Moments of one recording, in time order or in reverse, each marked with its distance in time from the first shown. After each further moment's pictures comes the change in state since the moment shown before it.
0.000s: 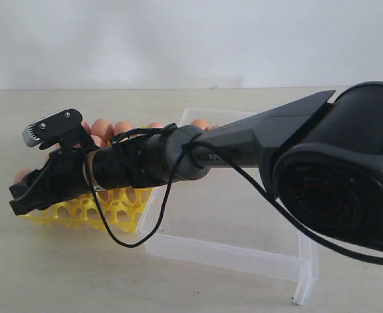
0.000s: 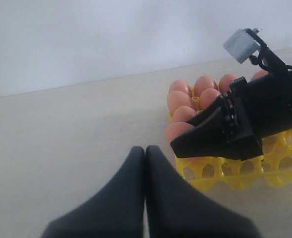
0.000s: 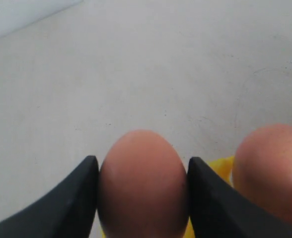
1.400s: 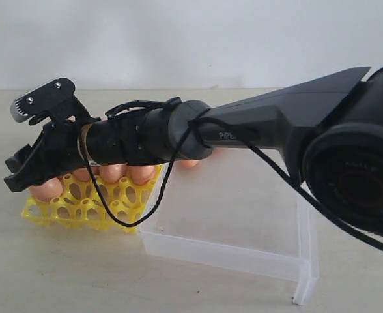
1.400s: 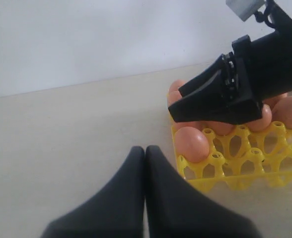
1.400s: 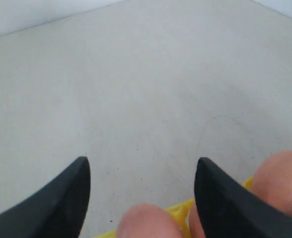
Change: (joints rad) left arm 0.000 0.000 0.000 0.000 0.000 0.000; right arm 0.004 -0.094 -0.002 -0.005 0.105 -0.097
